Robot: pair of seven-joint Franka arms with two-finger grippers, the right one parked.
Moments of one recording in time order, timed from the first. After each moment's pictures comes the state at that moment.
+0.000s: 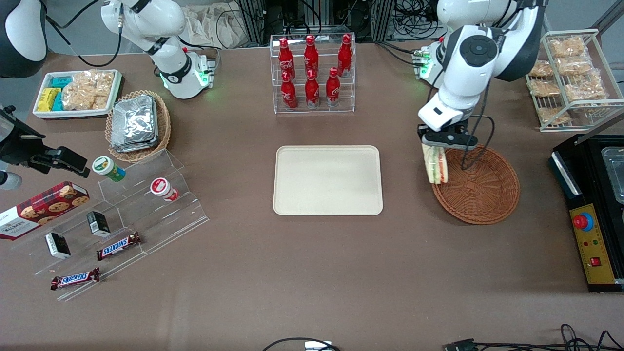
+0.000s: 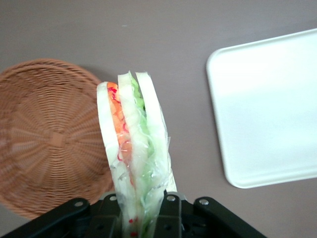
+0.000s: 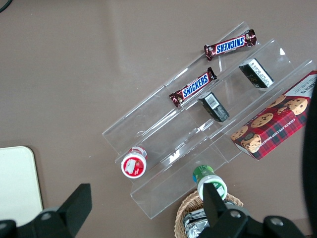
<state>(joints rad) 0.08 -0.27 -0.52 -2.45 -0.09 2.30 -0.16</state>
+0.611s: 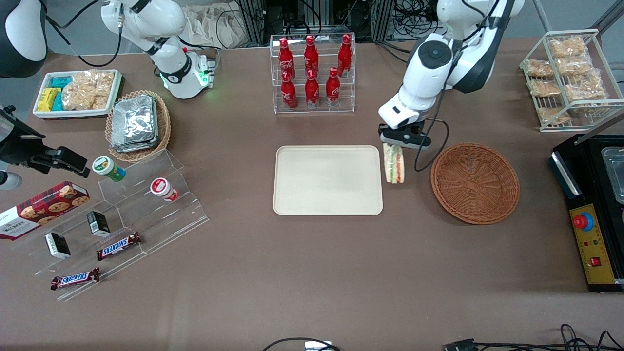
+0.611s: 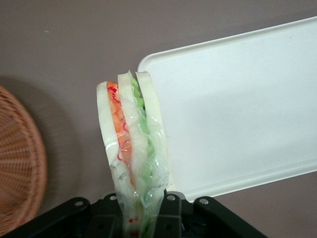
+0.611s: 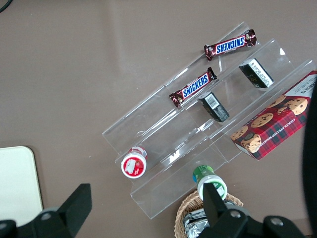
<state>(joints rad) 0.07 -0.12 -0.69 -2.45 -0.11 2.50 -0.30</state>
